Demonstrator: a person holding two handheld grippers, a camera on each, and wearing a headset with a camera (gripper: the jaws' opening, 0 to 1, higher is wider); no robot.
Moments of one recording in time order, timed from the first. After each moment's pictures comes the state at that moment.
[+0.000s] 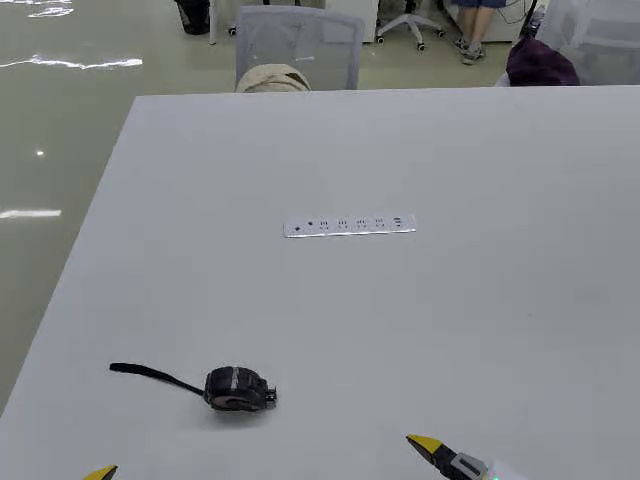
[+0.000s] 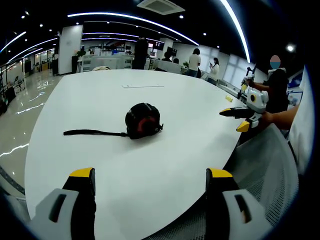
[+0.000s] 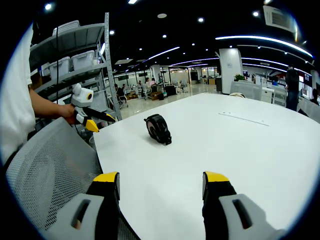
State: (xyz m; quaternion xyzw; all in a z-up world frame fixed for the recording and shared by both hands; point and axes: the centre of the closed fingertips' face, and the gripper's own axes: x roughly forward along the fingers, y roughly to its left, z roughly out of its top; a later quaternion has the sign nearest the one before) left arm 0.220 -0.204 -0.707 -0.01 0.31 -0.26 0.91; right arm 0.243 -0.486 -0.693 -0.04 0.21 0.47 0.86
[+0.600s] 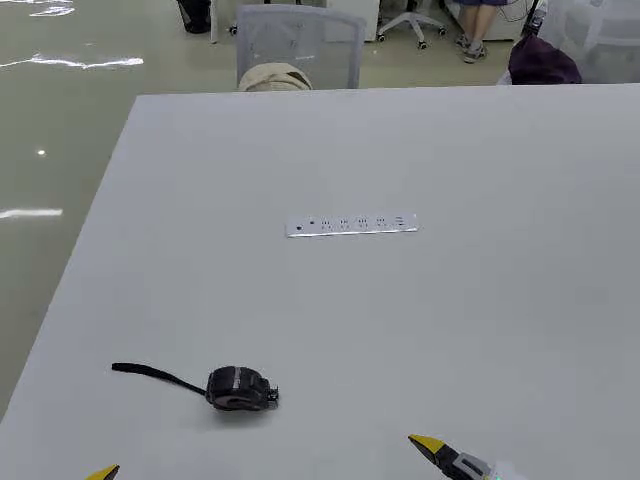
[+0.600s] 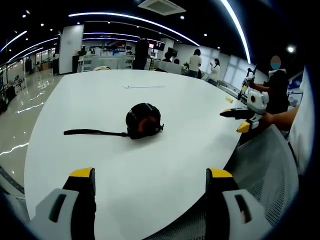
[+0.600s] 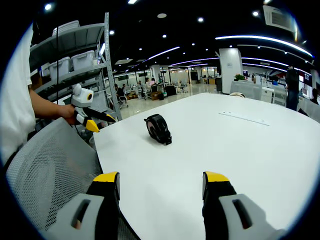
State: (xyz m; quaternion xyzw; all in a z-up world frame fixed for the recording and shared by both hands) left arm 0.221 -0.205 -0.705 -0.01 0.31 -0.26 0.91; right arm 0.243 -0.484 -0.692 -0.04 0.21 0.47 0.86
